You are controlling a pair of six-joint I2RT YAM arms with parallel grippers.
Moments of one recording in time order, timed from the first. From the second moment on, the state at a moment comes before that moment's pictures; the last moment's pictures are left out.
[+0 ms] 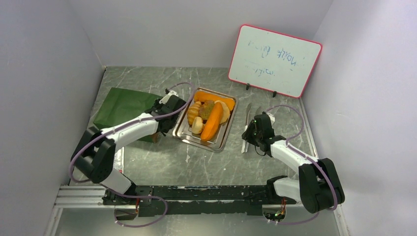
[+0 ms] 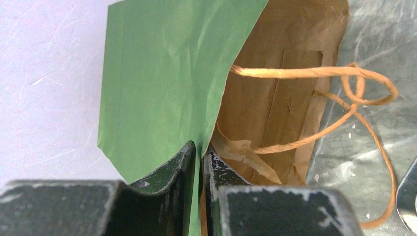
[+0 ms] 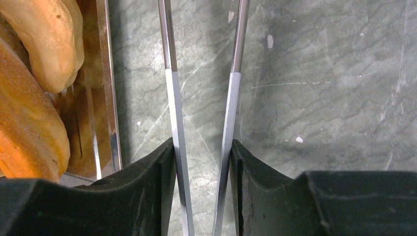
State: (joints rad) left arm -0.65 1.57 1.01 -0.46 -1.00 -0.03; right arm 0.28 1.21 0.45 -0.08 0.09 0.67
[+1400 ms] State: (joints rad) left arm -0.69 1.34 1.02 -0.68 -0.81 0.00; right arm 0.24 1.26 0.42 0.03 0.01 0.67
